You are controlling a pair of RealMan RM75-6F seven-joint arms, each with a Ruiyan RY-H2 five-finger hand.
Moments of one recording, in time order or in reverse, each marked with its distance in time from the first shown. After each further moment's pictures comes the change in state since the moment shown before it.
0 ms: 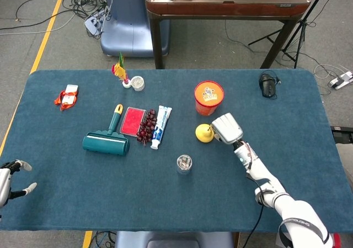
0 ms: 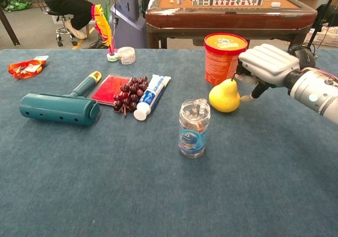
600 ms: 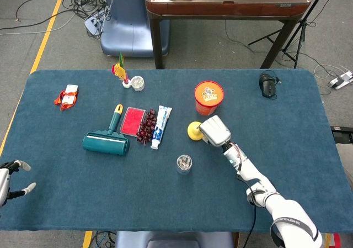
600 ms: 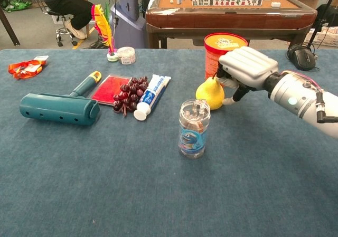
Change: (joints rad) left arm 0.002 0.007 -0.001 -0.003 -0.001 0.000 -0.012; right arm 0.048 -0.063 -0.009 0.029 -0.019 0.015 0.019
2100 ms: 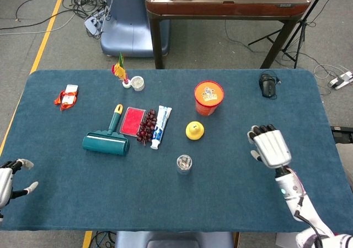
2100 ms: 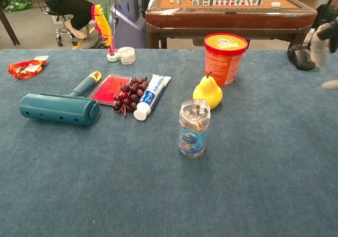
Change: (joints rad) left arm 0.000 -0.011 -0.001 -0.017 0.028 0.036 0.064; right arm -0.385 0.743 -0.015 -1.250 0.205 0.220 -0.687
